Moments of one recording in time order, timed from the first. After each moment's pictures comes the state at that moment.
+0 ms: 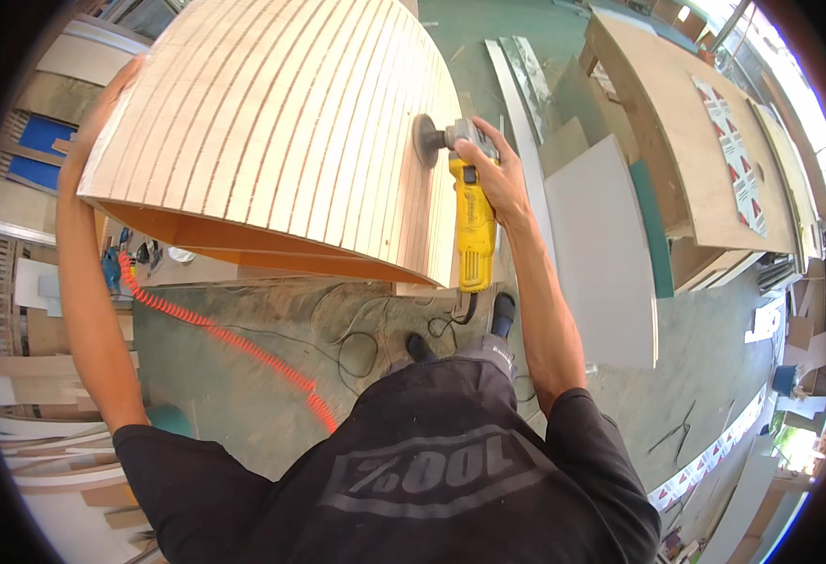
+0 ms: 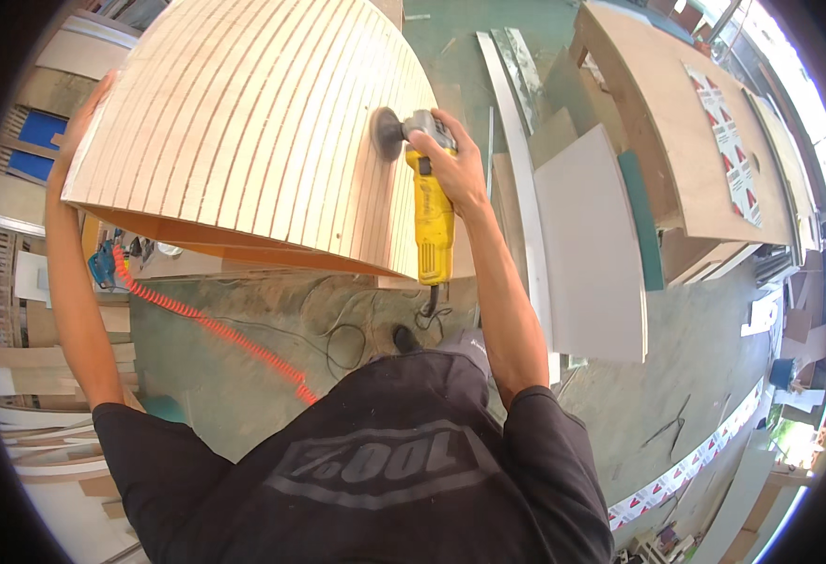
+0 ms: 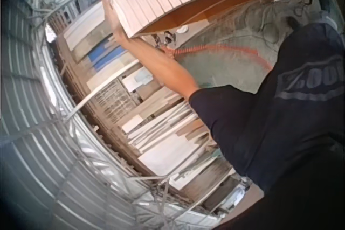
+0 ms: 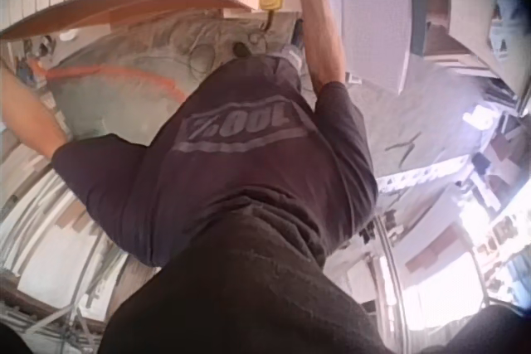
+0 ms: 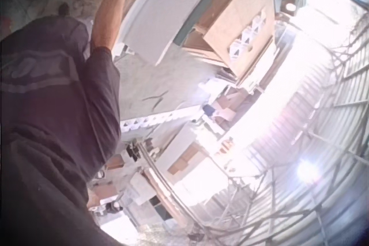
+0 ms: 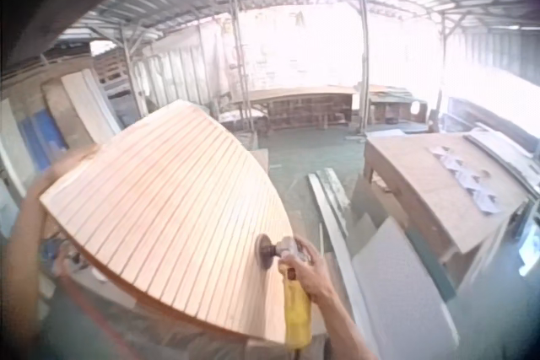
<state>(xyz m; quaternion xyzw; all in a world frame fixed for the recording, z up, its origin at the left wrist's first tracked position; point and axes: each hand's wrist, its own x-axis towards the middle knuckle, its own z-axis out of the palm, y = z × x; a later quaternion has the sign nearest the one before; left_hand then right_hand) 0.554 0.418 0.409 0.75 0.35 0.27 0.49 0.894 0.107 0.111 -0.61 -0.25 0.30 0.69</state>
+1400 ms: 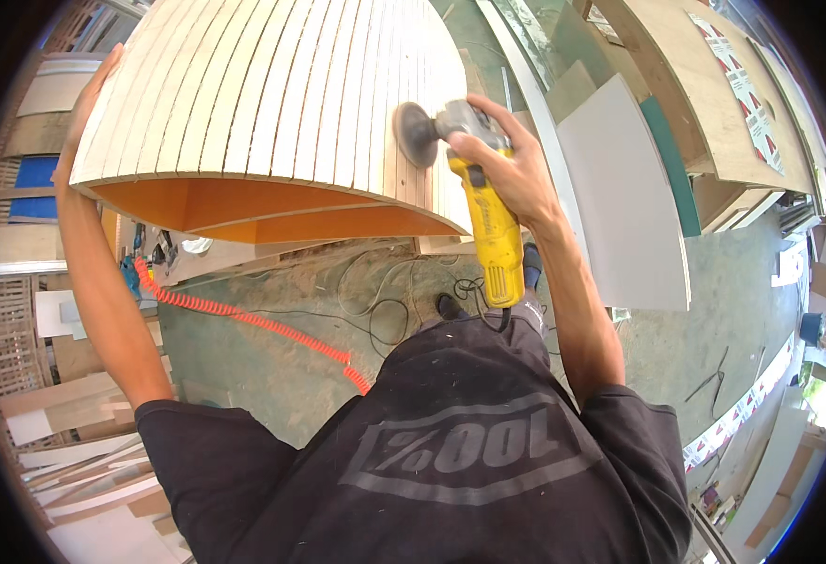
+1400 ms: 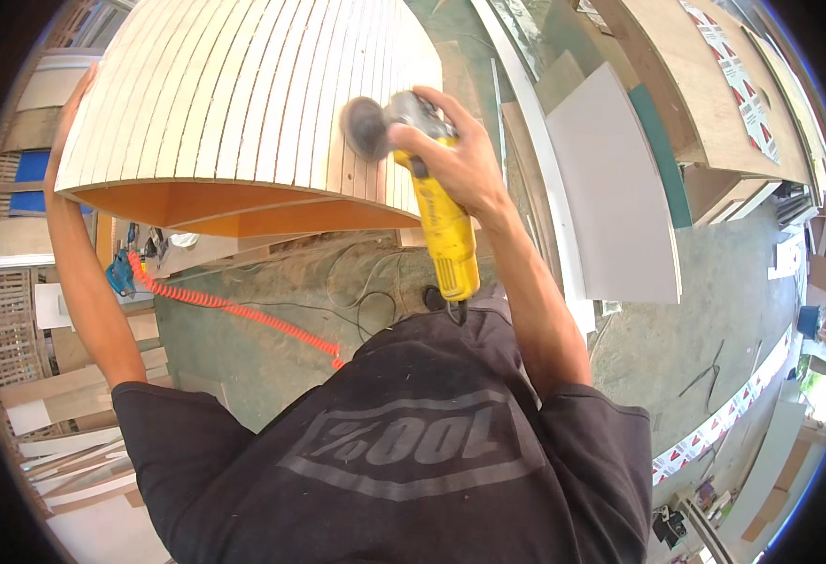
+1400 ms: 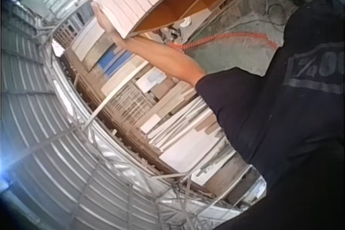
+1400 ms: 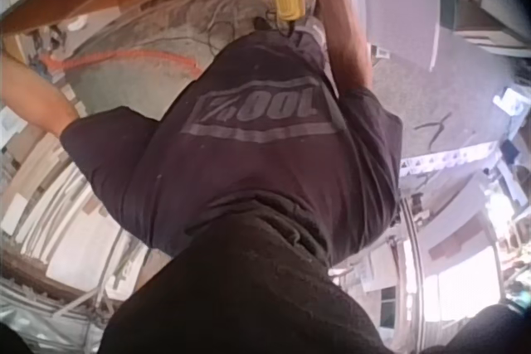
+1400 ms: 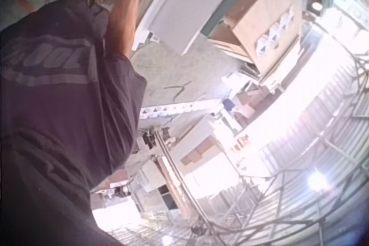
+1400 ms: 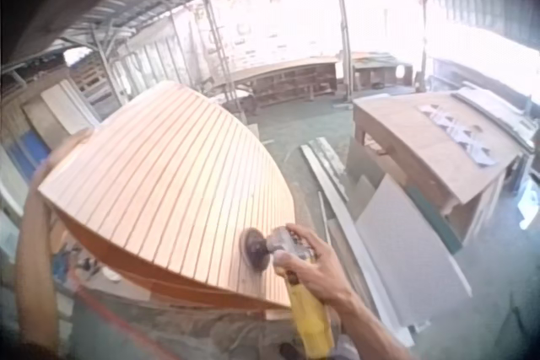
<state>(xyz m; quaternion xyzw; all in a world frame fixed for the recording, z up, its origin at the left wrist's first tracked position) 0.561 0.422 0.407 0.71 0.31 0.18 0.61 0.816 0.042 0.146 -0.63 -0.28 0.29 0.67</state>
